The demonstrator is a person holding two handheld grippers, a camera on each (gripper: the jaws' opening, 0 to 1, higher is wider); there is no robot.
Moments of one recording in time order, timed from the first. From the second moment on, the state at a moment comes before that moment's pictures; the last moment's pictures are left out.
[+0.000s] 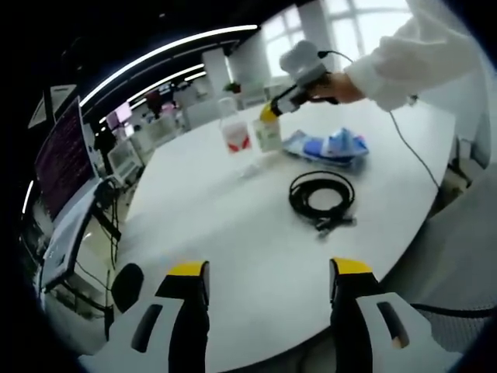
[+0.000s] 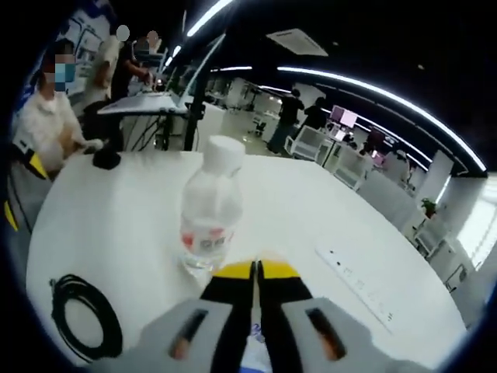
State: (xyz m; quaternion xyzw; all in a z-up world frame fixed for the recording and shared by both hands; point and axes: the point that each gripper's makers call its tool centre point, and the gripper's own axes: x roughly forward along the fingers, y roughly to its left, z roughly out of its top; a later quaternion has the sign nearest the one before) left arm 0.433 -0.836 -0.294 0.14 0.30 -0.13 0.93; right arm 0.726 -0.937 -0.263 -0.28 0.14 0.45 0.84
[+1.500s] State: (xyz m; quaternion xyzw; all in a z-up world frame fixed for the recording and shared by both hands) left arm 0.429 -0.837 -0.298 0.14 0.31 -0.14 0.93; right arm 0.696 -0.934 -0.284 -0.24 0.16 0.45 0.85
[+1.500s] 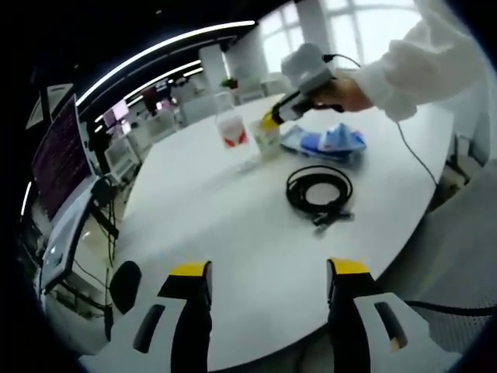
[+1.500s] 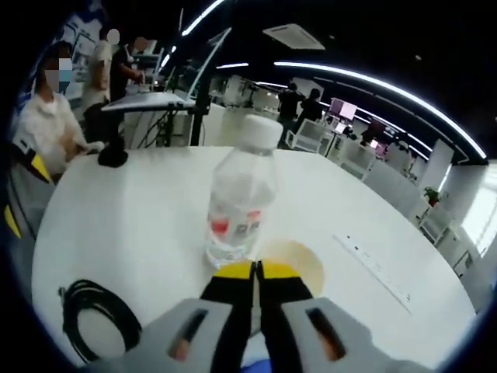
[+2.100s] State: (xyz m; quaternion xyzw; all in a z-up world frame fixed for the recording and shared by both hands) left arm 0.429 -0.838 -0.298 0.14 0.31 -0.14 0.93; right arm 0.701 -0.933 -0.277 -0.25 0.15 0.44 0.85
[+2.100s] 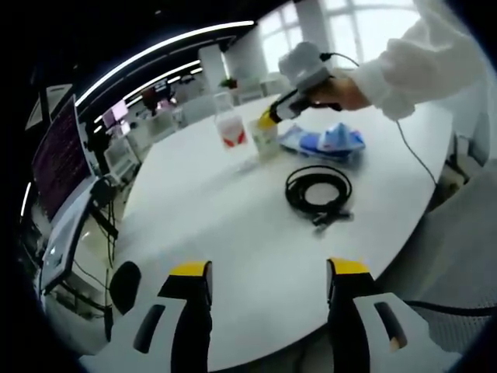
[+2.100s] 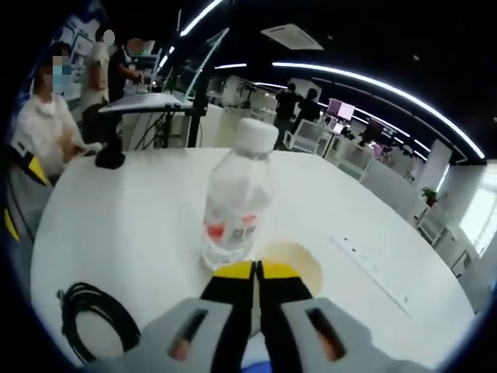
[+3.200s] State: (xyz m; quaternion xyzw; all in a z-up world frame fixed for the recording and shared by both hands) left arm 0.429 -0.840 -0.298 0.15 0.31 -0.15 0.93; right arm 0.692 -0.918 -0.279 -0.20 0.18 0.46 0.85
